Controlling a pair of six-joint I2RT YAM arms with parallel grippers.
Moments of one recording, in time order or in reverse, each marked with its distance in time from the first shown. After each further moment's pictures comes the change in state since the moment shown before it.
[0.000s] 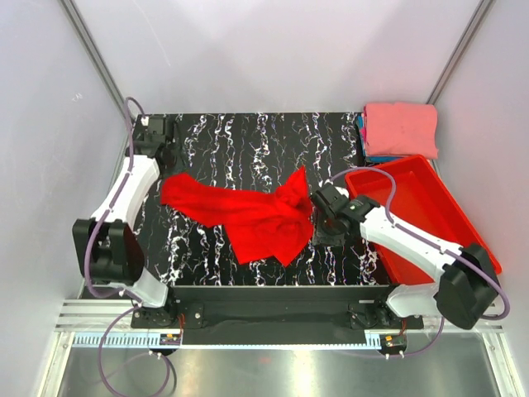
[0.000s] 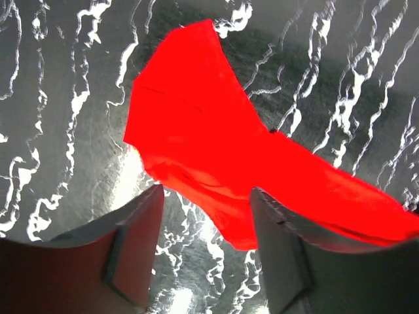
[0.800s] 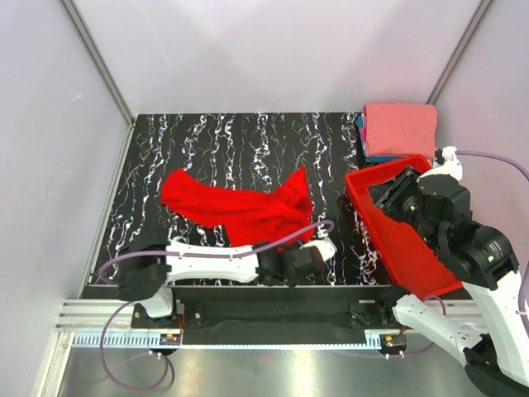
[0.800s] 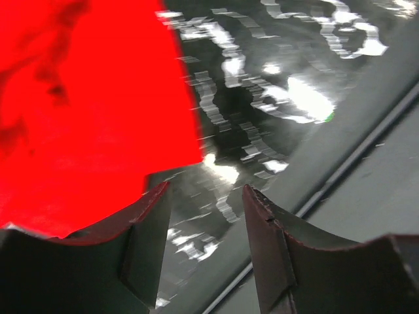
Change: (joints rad) left arm -1.308 0.051 -0.272 0.248 -0.184 0.136; right arm -0.153 -0.509 0.462 -0.230 0.256 0.052
